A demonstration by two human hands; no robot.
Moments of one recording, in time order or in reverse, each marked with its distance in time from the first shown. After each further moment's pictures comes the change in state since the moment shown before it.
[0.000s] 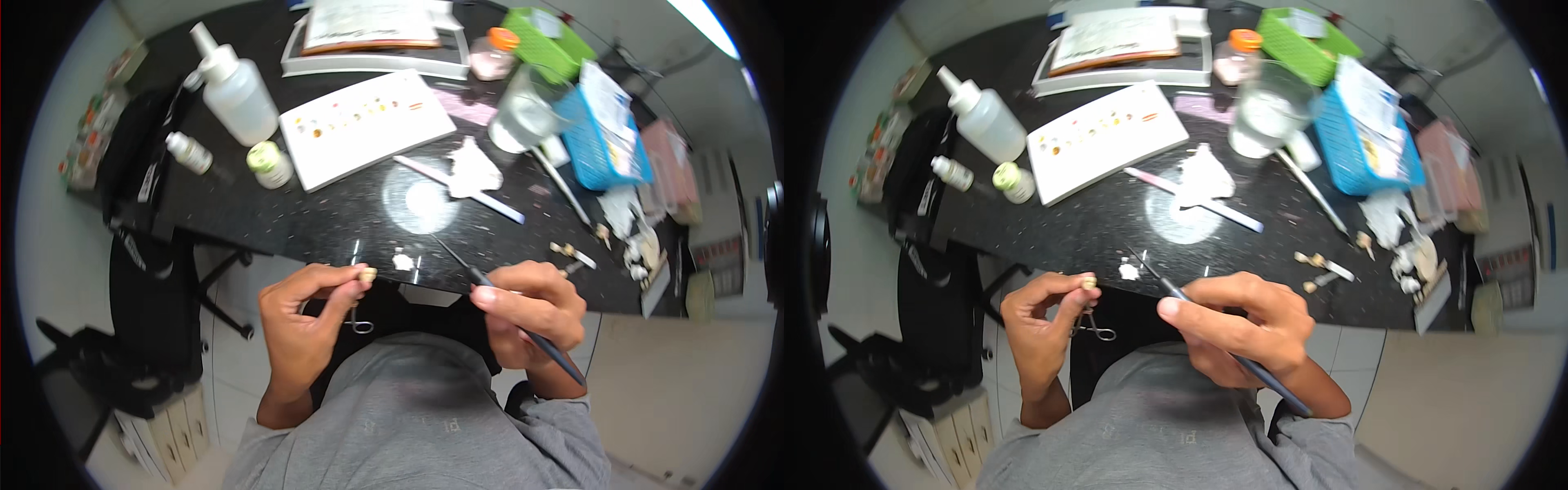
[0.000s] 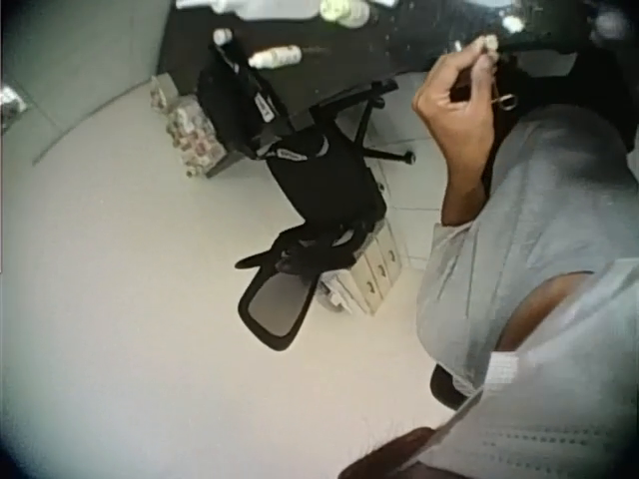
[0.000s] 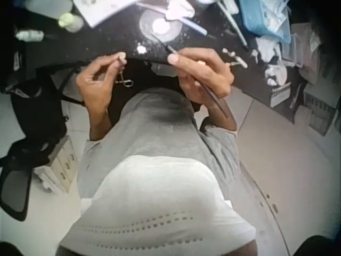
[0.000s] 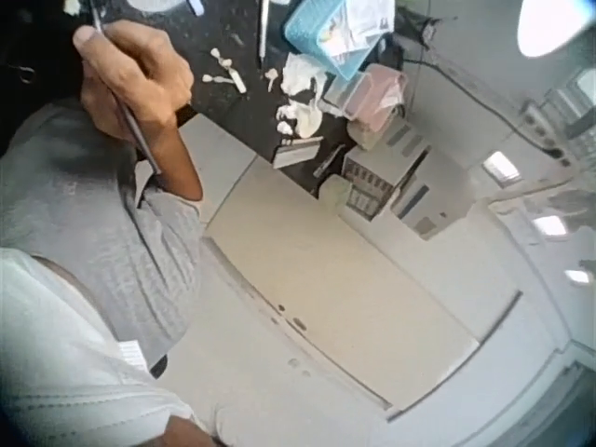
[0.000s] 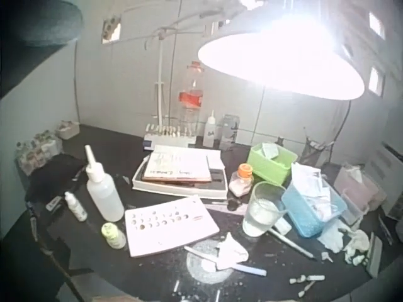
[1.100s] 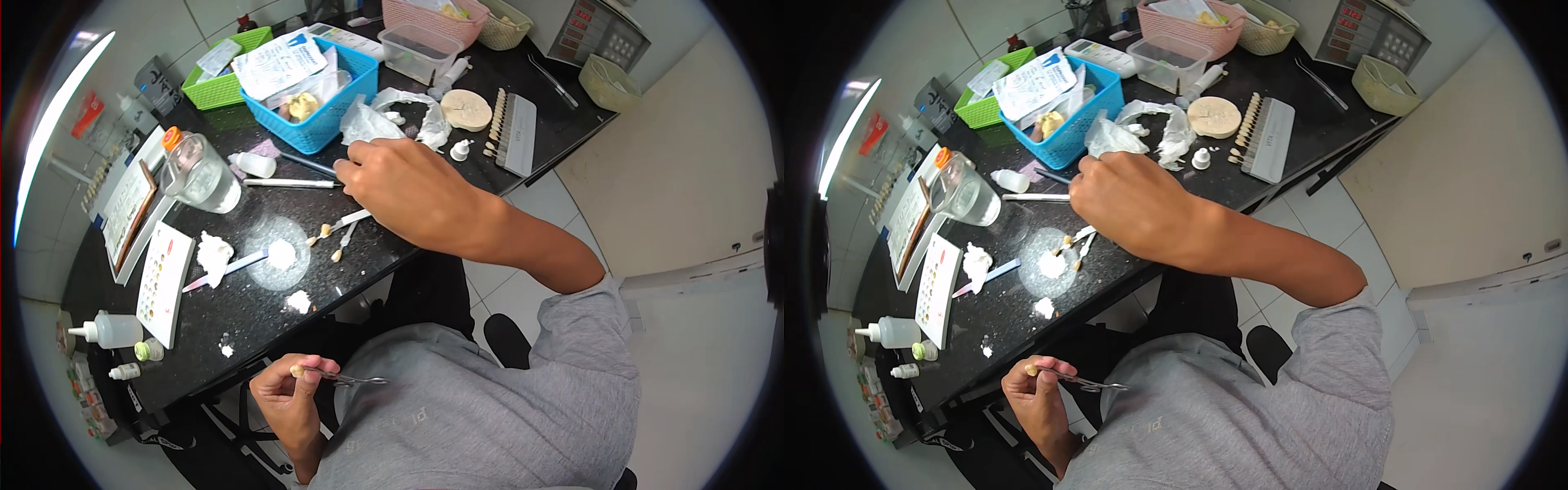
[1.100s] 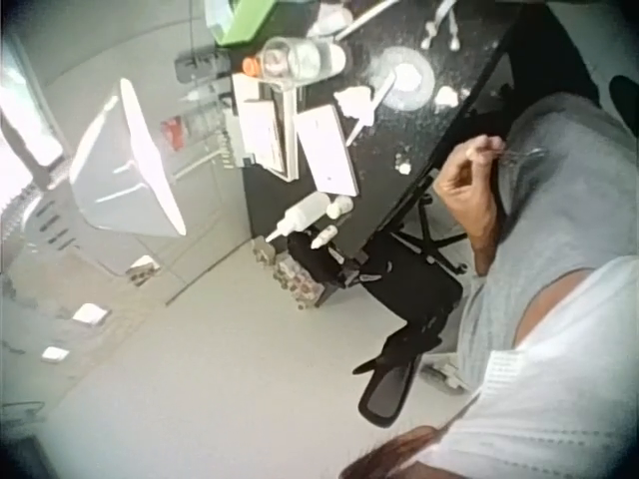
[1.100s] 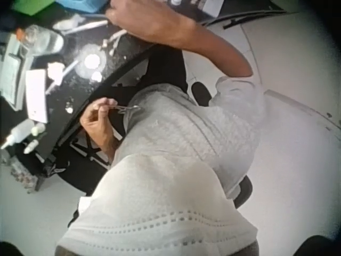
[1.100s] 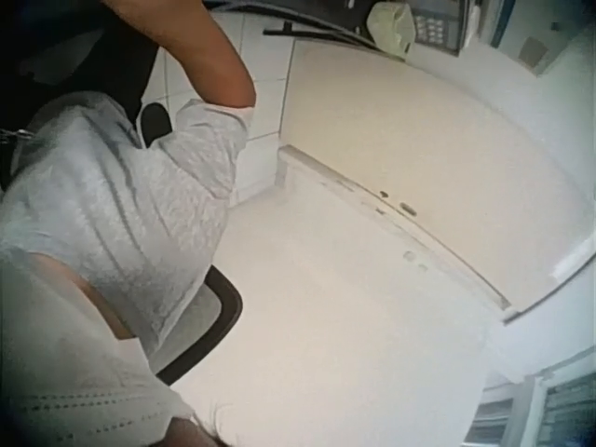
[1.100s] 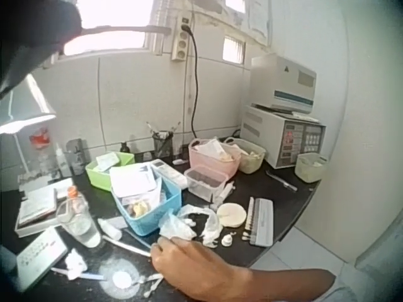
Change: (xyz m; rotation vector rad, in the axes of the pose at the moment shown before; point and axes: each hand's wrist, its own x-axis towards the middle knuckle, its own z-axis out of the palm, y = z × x) left_hand -0.034 0.019 0.097 -0.322 -0.454 -0.167; right_hand -0.033 0.038 -0.144 -0.909 -0.306 0.283
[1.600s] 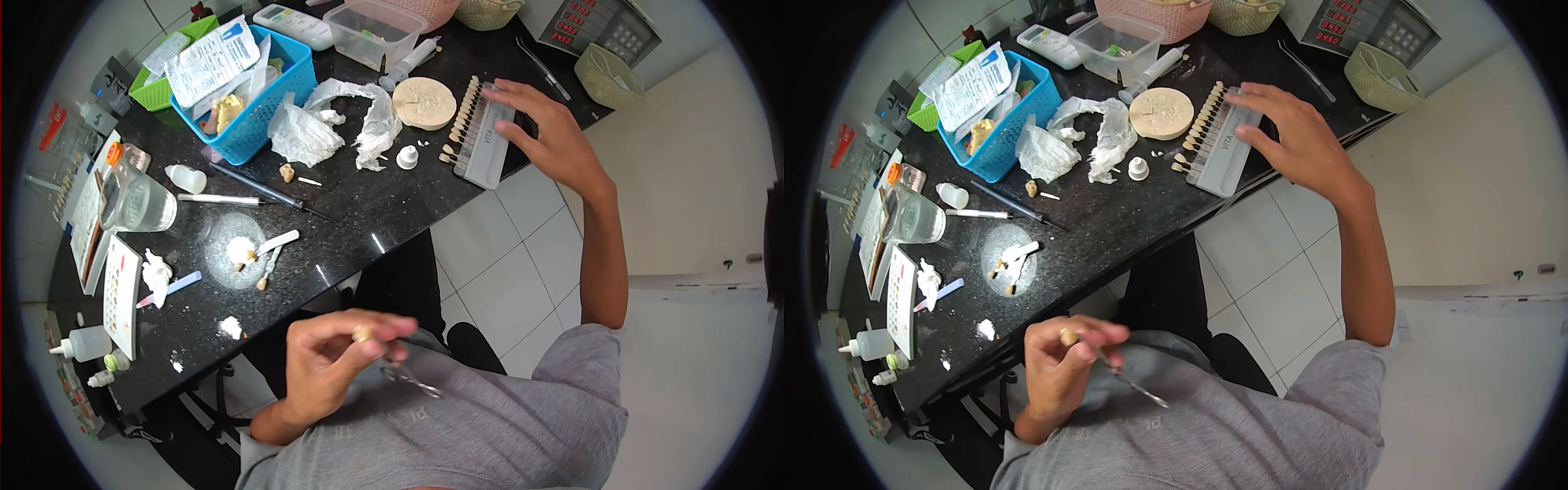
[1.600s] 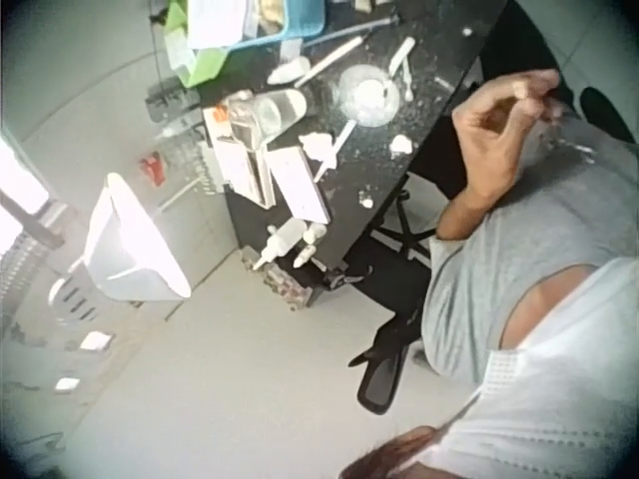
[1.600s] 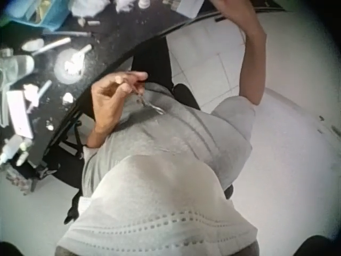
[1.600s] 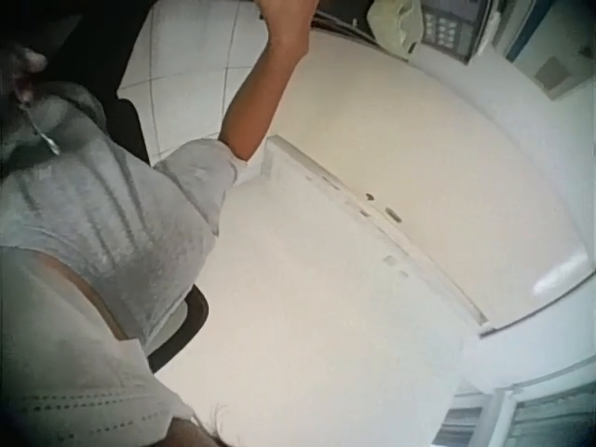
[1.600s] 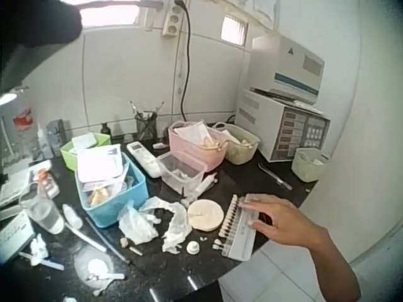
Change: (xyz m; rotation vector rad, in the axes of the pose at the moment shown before) left_hand 0.047 -0.024 0.108 -0.300 -0.544 -0.269; right_hand -0.136 0.156 -0.051 0.146 0.025 0.478
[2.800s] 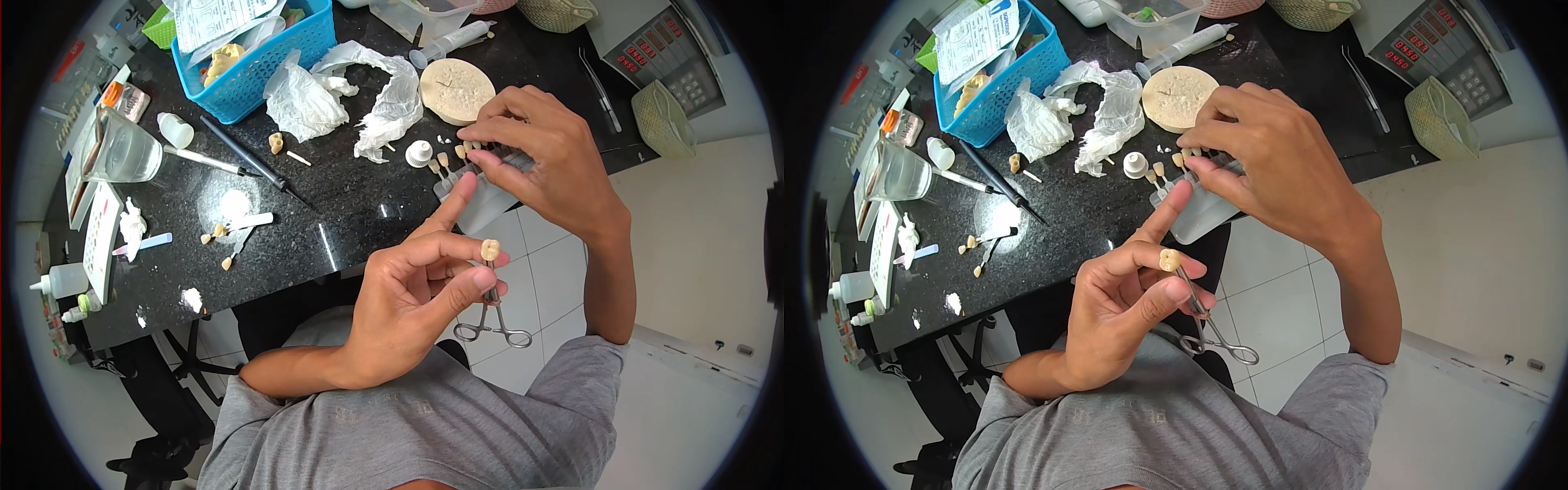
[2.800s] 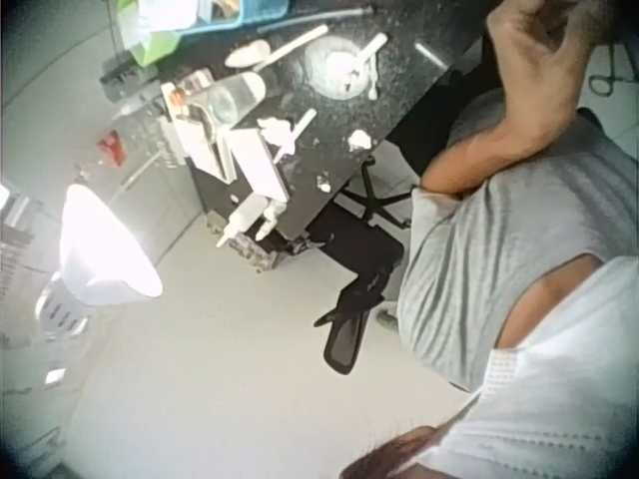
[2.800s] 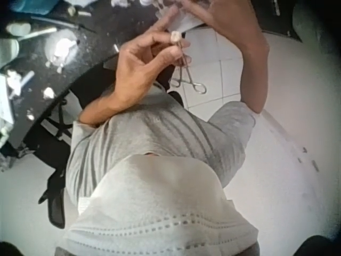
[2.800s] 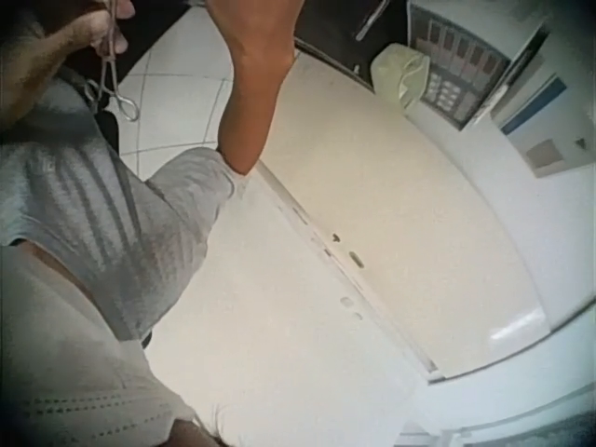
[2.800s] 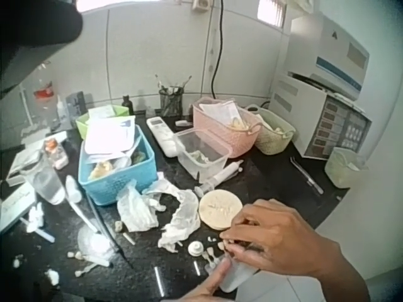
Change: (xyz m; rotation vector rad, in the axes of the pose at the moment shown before) left_hand 0.091 -0.040 0.062 -0.094 0.052 0.103; right_hand 0.033 -0.029 0.017 0.096 -0.124 -0.398
